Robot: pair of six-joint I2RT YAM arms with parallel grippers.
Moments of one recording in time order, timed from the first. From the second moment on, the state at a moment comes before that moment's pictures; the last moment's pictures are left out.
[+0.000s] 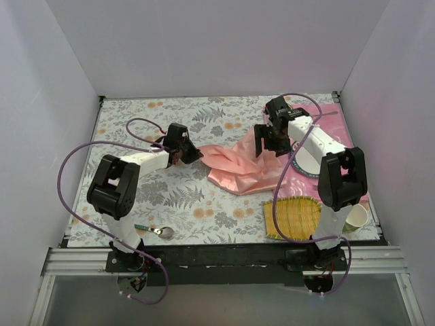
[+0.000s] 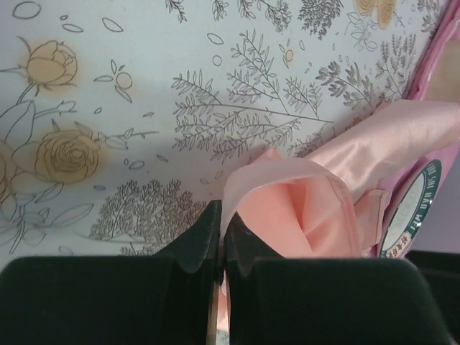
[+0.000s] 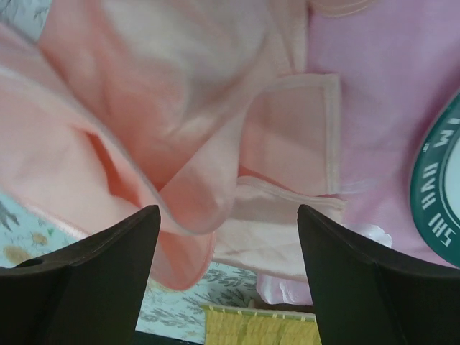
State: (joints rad) left arm -0.39 1.82 1.06 -0.02 0.08 -1.00; right arm 0.36 1.83 1.48 -0.84 -0.11 0.24
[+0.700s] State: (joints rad) left arm -0.42 1.56 0.91 -0.06 0.05 -1.04; right arm 0.36 2.00 1.53 -0.87 -0.06 0.60
